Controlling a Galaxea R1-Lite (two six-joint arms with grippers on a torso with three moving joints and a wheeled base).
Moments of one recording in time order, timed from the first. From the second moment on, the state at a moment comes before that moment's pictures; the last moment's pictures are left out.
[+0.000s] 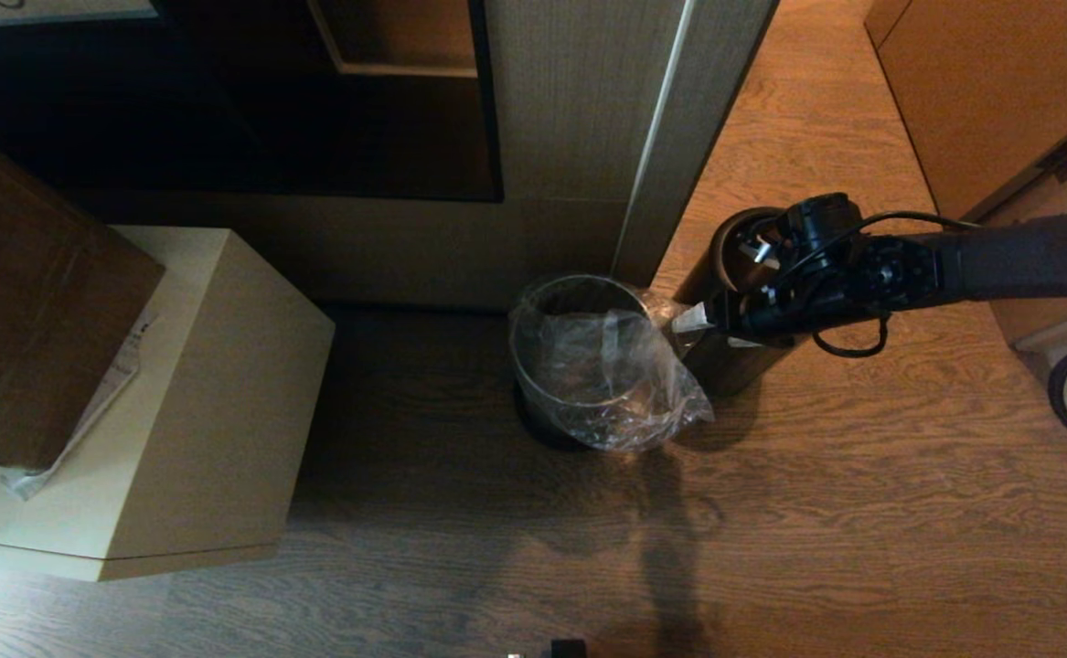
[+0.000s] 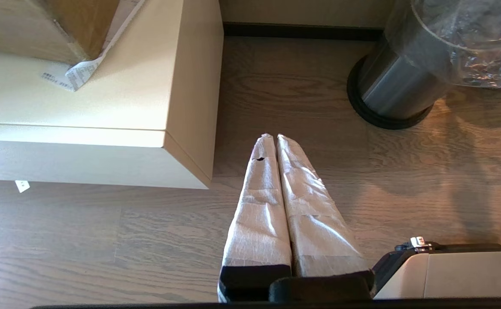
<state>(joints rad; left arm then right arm) 0.00 0.00 0.00 -0.03 0.00 0.00 0.16 2.19 -1.73 0.20 0.31 0.23</state>
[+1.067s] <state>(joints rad) 0.00 0.00 0.00 -0.03 0.00 0.00 0.16 2.31 -1.83 0.10 0.36 0.29</state>
